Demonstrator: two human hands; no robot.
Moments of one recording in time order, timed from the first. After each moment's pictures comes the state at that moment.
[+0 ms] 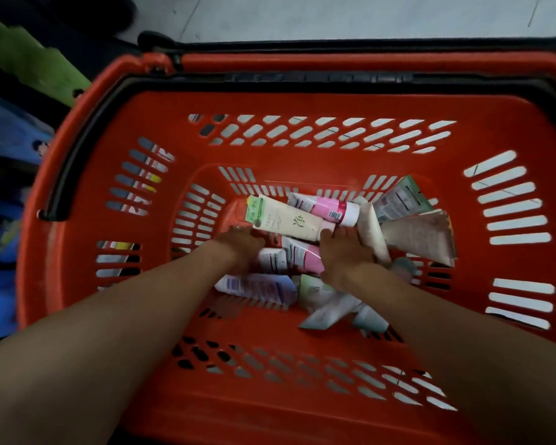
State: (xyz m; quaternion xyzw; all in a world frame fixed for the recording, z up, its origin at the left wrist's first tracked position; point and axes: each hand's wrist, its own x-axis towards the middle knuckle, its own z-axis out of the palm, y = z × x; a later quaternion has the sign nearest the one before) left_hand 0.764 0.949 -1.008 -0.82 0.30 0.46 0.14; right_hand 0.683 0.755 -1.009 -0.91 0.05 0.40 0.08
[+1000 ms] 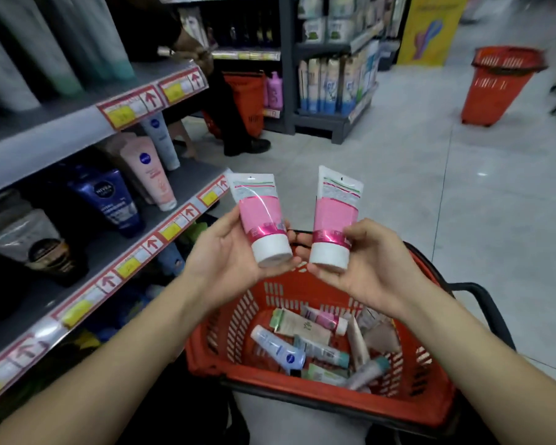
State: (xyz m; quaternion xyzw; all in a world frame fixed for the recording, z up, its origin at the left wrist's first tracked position) left_hand 0.692 0.971 -0.638 -0.38 -0.01 0.34 -0.86; right_hand 0.641 0.760 -0.635 -0.34 0.10 0.22 0.91
